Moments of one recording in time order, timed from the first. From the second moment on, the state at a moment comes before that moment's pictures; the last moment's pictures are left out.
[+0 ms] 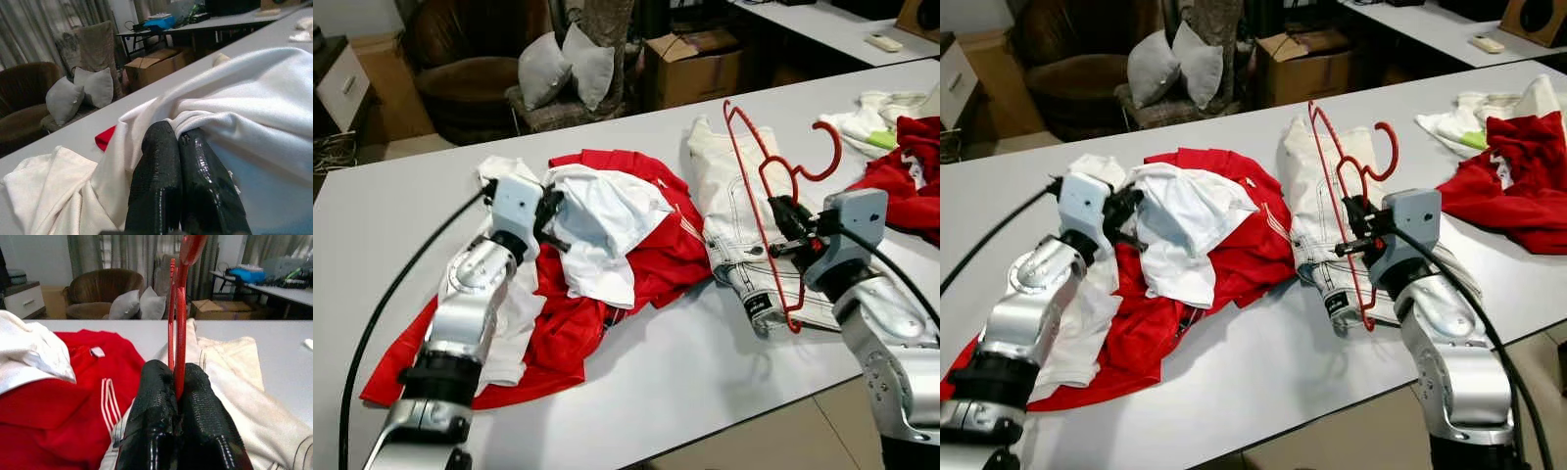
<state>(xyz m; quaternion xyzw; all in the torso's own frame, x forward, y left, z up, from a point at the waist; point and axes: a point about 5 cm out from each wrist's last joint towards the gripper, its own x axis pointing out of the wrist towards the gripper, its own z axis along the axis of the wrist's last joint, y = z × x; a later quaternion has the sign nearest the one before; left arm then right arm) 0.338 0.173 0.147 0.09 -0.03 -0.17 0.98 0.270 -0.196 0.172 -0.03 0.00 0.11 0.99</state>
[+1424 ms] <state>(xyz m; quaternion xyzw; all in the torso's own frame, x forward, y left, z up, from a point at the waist) 0.351 0.185 0.256 0.07 -0.17 -0.26 0.95 0.277 -0.197 0.163 0.03 -0.01 0.04 1.00</state>
